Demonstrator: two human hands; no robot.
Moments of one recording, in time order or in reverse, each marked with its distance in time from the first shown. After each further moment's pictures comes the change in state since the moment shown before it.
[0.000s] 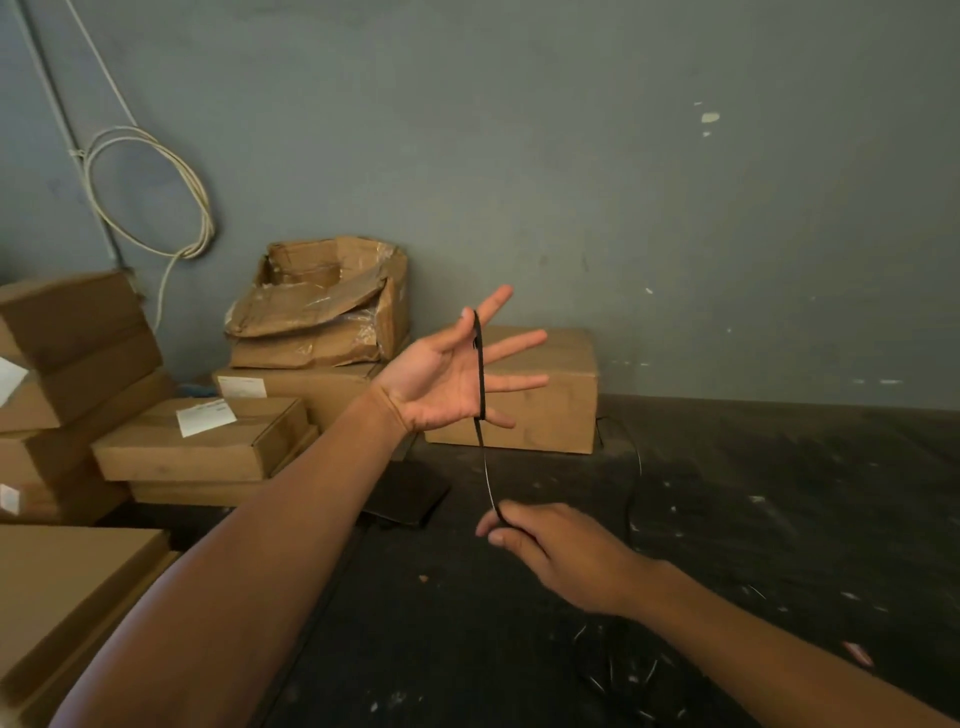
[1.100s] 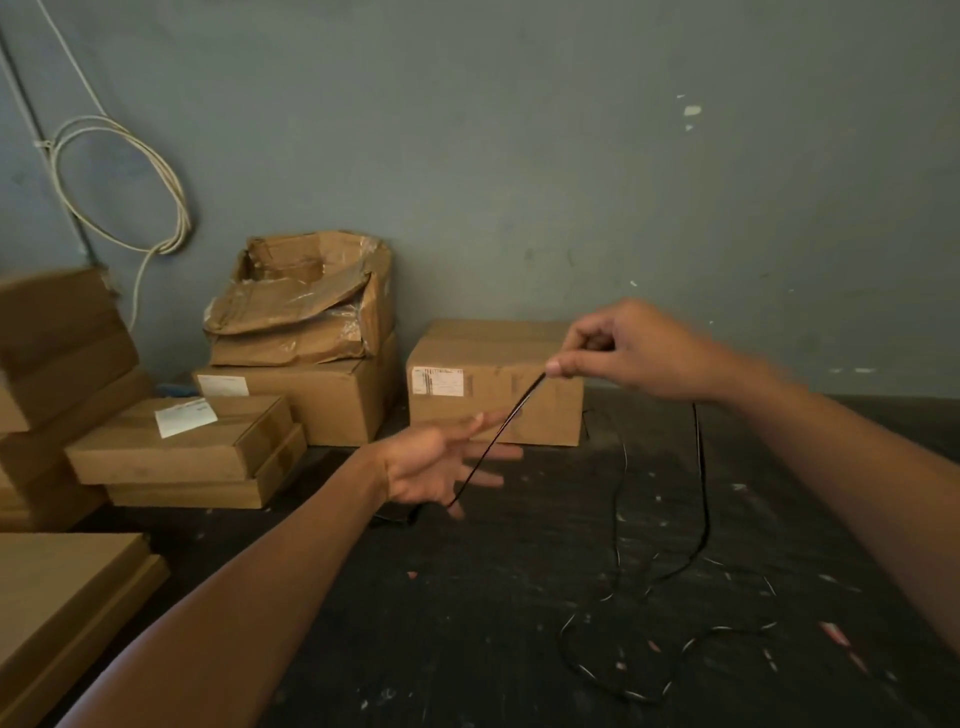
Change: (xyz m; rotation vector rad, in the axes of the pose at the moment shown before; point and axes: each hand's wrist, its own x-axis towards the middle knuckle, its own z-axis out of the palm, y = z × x) left_hand -0.020 -0.072 -0.025 0.220 0.118 -0.380; right_hand 0.008 -0.022 -0.159 -0.071 0.264 0.027
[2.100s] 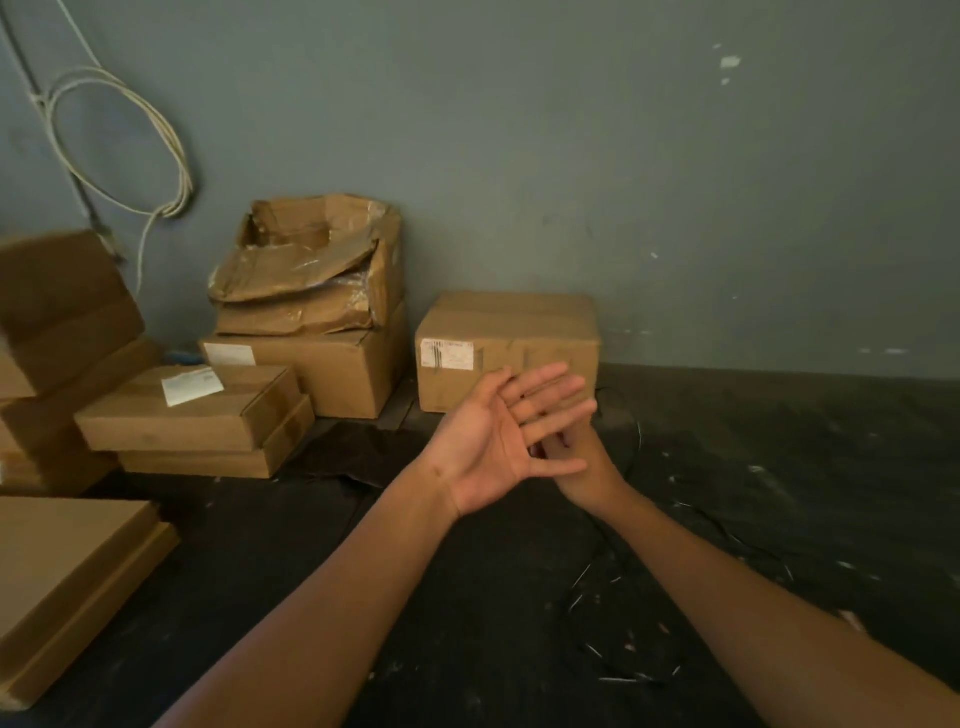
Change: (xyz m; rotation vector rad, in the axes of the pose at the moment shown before) left_hand 0.006 0.010 0.076 -0.596 0.126 0.333; right_hand 0.003 0.069 0.174 0.519 0.264 0.092
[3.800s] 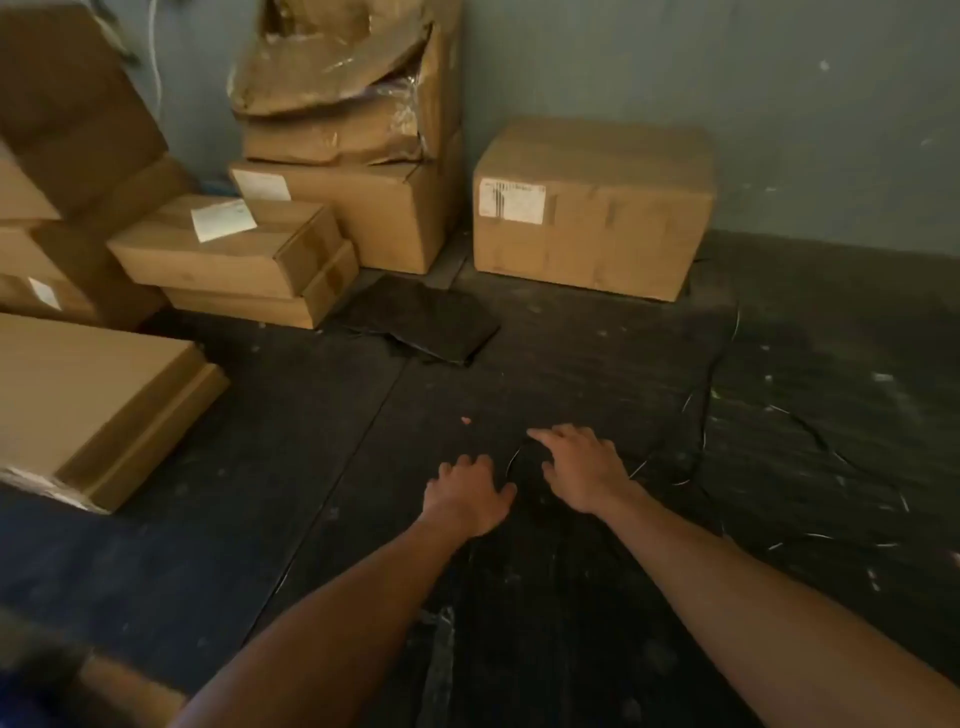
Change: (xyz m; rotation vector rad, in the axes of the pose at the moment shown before) left_hand -0.016 -0.165 -0.200 1.604 0.537 -0.700; right_hand -0.040 0.147 0.112 -0.814 -0.631 0.396
